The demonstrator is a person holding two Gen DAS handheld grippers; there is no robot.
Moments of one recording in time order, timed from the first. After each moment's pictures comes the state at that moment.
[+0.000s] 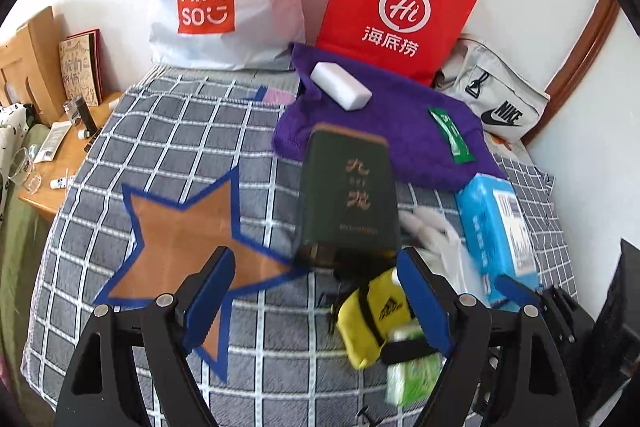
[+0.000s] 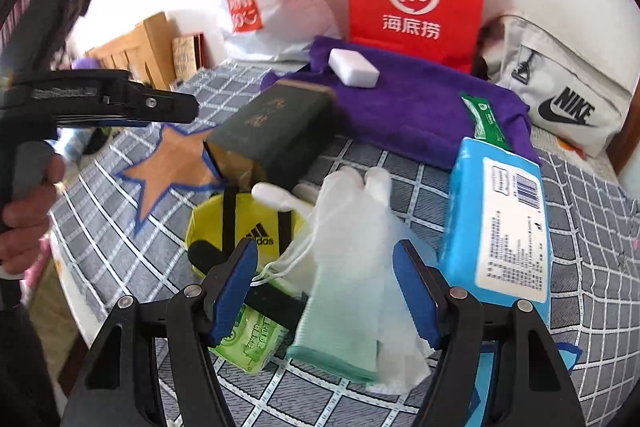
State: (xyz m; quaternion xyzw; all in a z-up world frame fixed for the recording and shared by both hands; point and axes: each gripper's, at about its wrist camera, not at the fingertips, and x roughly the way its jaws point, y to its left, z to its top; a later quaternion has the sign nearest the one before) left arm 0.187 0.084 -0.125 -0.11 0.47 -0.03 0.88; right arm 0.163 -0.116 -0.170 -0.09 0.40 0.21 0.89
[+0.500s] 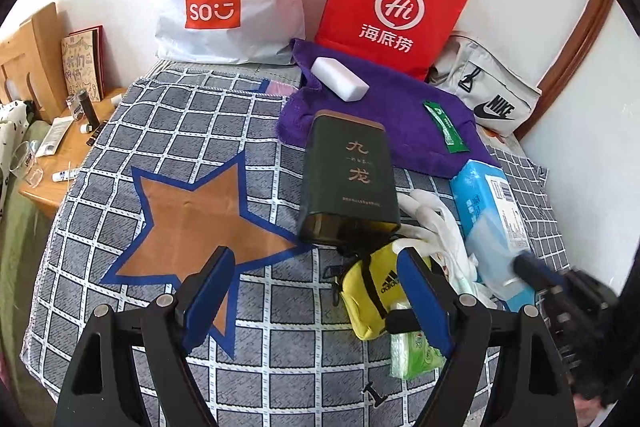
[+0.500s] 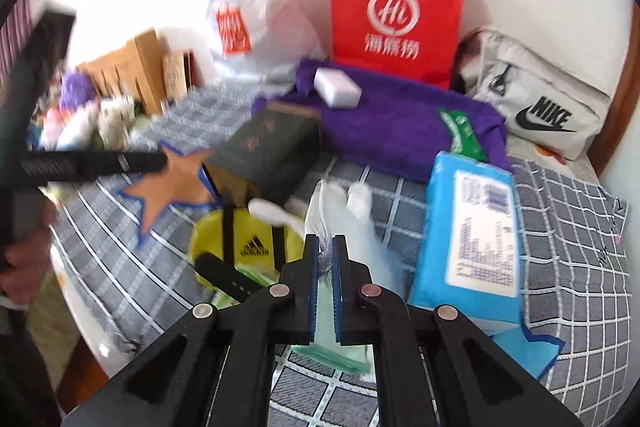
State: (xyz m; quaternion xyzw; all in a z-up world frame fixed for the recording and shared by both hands) left arm 0.165 0.088 -0.122 -0.11 0.46 -0.04 0.88; right arm 0.146 -0.147 -0.130 -0.04 0.36 0.20 0.91
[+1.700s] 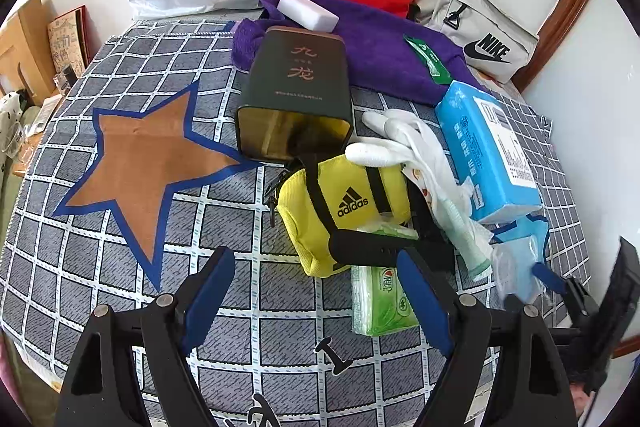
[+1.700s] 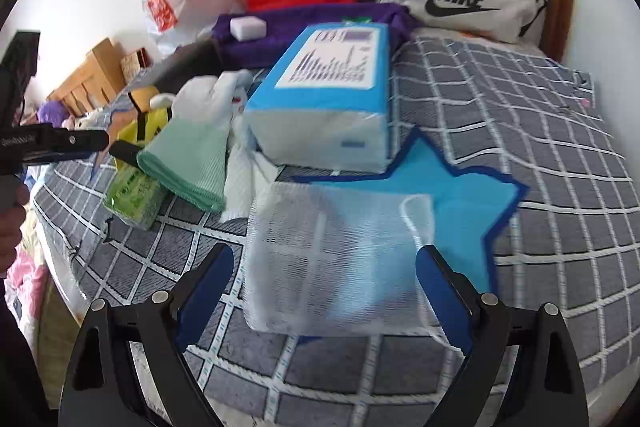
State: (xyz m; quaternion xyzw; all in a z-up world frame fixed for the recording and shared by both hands) left arm 0.138 0.029 -0.162 -0.09 0.51 -0.04 0.85; right arm 0.112 -0.252 -0.229 0.01 0.44 0.15 0.88
